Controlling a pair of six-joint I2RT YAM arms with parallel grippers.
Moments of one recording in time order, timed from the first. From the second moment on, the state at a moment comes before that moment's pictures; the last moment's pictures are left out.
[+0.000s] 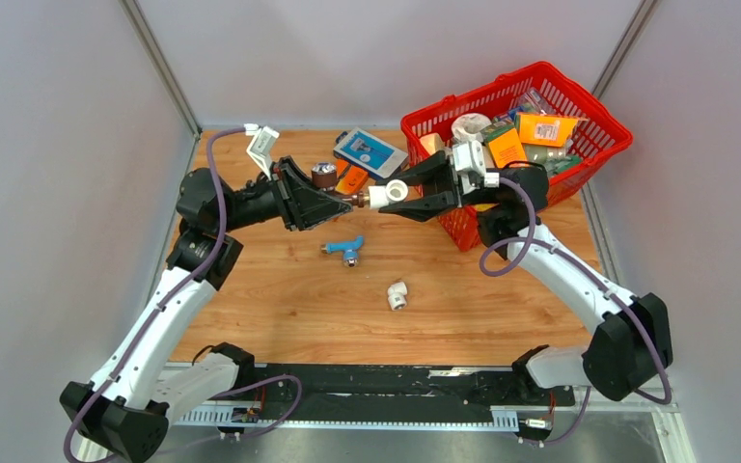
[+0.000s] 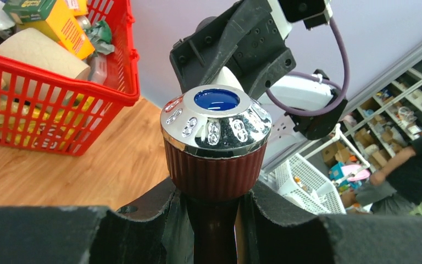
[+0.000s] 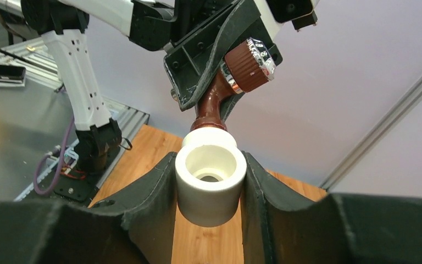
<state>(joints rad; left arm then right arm) -0.41 0.98 1.03 0.17 0.92 -0.81 0.53 1.36 1.07 1.10 -1.18 0.38</state>
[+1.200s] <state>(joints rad) -0.40 1.08 0.74 0.96 0.84 -1.64 0.55 1.27 1.17 0.66 -1.22 -0.16</state>
